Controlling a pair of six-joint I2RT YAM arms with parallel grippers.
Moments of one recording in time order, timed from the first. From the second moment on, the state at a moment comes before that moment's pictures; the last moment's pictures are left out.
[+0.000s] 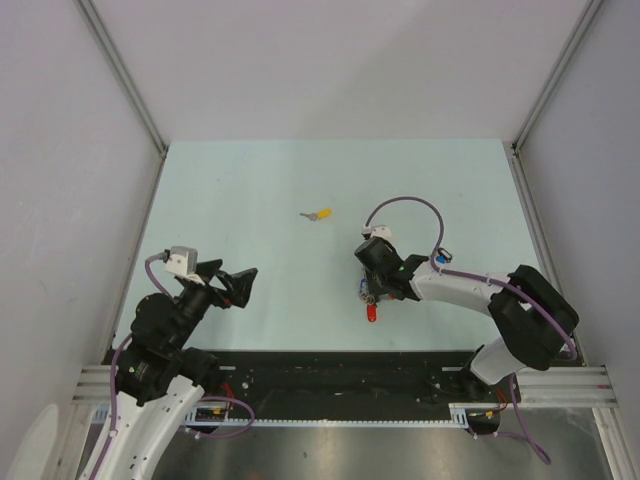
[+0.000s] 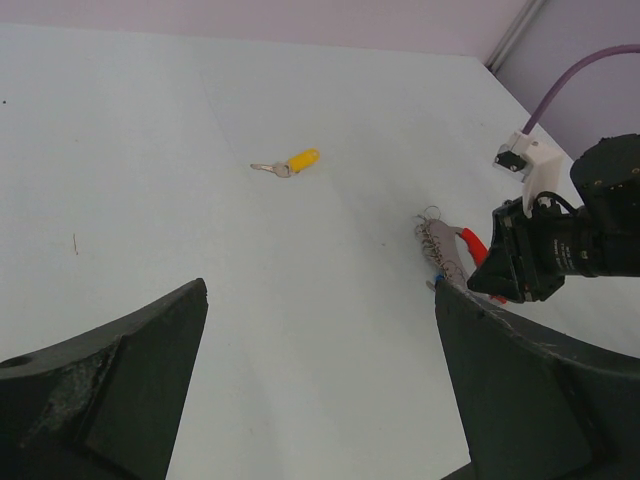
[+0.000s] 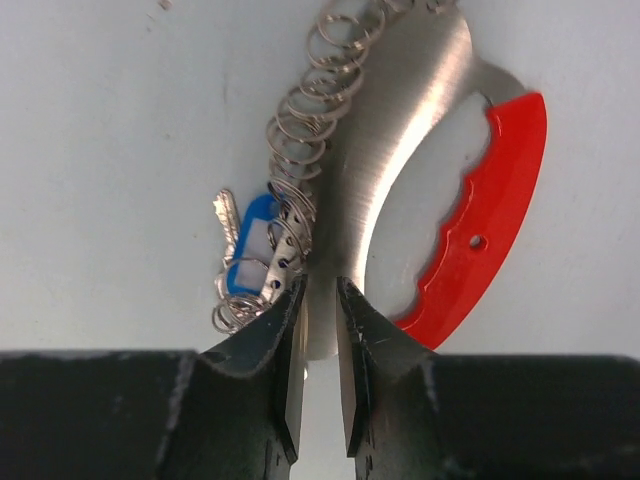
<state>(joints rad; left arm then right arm) -0.39 0.16 0.52 -0.43 0.03 -0.30 0.82 1.54 0.84 -0.32 0.32 0.51</state>
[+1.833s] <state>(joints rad) -0.39 0.17 0.52 -0.43 0.03 -0.30 0.71 1.36 0.38 0.39 0.11 0.66</state>
